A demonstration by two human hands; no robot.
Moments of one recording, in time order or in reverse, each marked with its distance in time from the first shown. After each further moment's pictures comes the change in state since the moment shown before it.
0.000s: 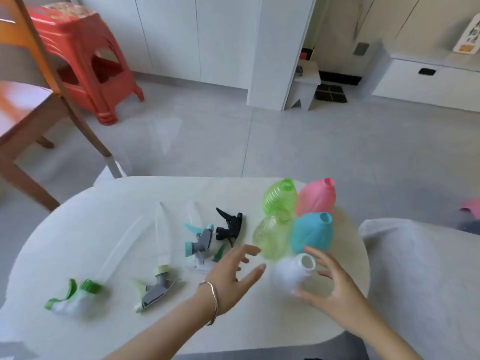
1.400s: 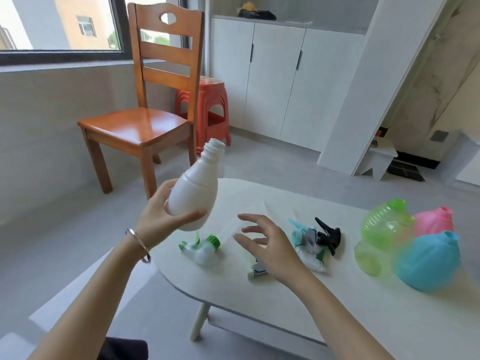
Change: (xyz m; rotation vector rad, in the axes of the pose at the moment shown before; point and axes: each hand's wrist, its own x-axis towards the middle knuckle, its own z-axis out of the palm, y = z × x) left_hand -0.175 -0.134 -0.214 -0.238 0.756 0.083; right_hand 0.010 -0.159 0.257 0.181 -0.289 -0.442
